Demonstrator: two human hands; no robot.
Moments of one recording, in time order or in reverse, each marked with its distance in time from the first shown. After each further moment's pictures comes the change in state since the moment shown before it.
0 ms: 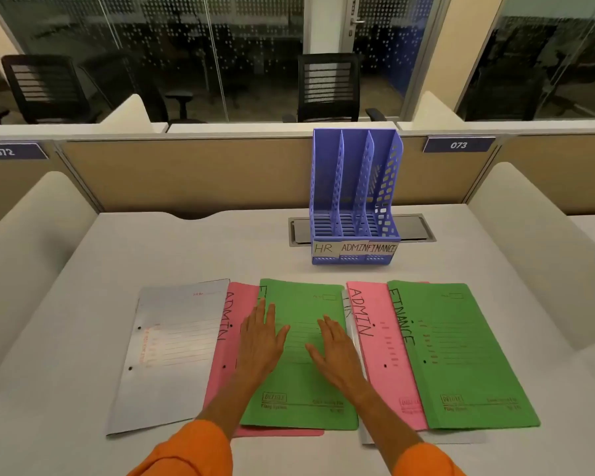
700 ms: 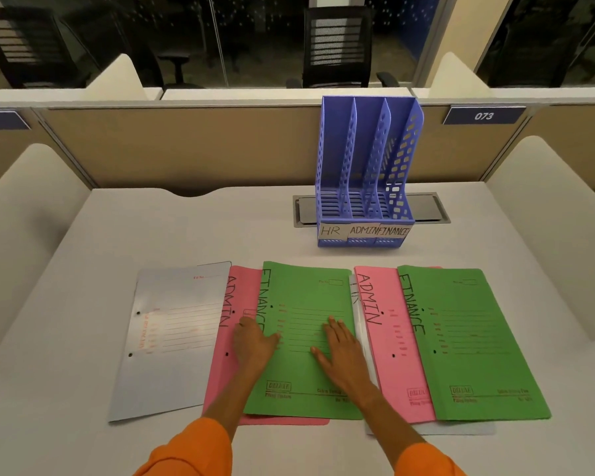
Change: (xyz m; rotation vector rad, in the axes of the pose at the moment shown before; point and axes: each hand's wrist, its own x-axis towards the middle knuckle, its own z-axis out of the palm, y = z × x) left_hand 0.002 -0.021 0.020 -0.344 -0.086 -0.503; right_hand -0.002 0.019 0.035 -0.078 -0.101 0.041
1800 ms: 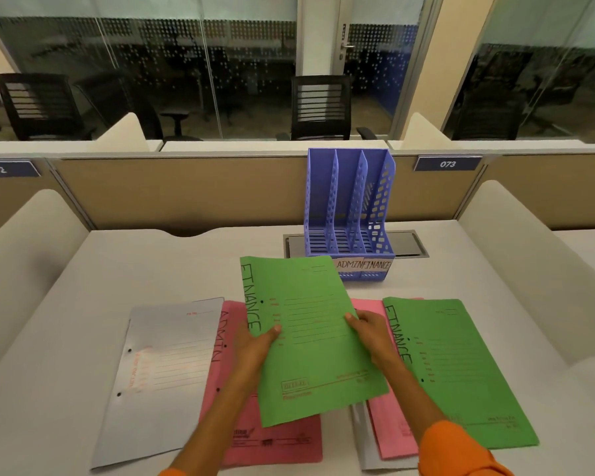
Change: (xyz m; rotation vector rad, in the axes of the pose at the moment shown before) left_hand -0.042 0.071 -0.067 -1.031 -0.205 -0.025; right_hand 0.036 0.023 -0.128 0.989 0.194 0.298
